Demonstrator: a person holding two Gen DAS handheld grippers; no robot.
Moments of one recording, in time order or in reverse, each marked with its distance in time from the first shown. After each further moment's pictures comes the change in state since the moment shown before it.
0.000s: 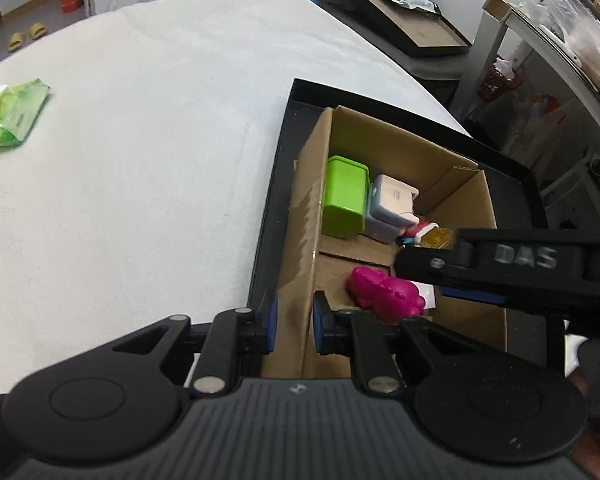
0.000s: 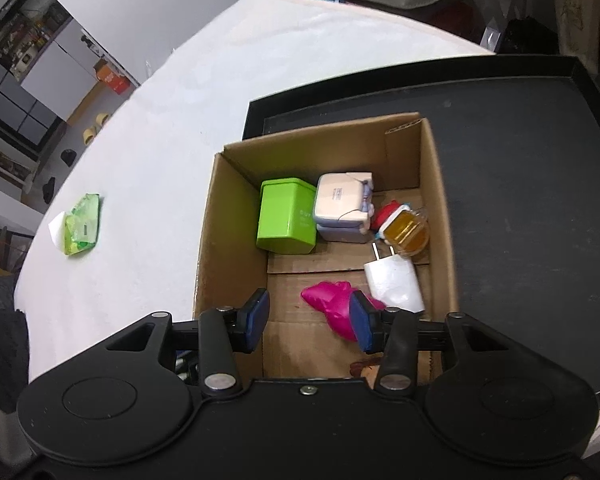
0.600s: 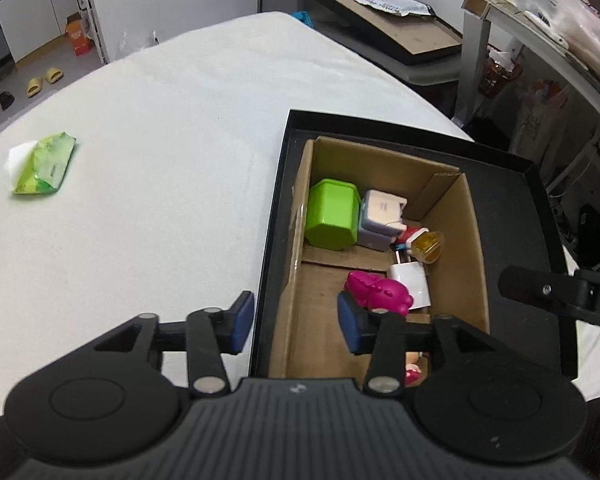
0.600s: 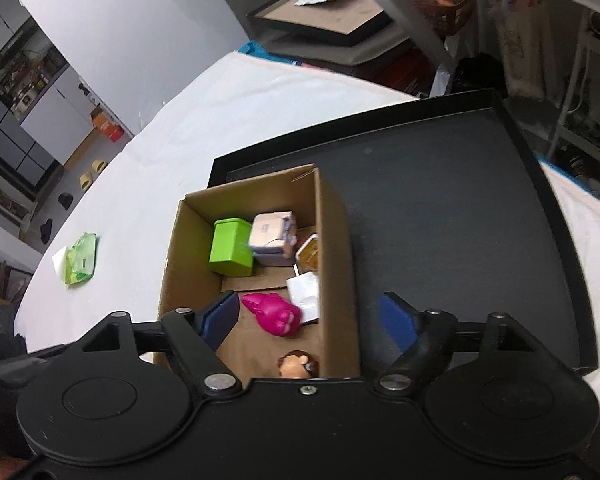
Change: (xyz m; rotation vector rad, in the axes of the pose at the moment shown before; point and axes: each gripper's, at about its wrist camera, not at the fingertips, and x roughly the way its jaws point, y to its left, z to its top) left arm -0.043 -0.036 0.002 0.093 -0.045 0.117; right arm -0.066 -0.058 -0.019 0.035 -0.157 -0.028
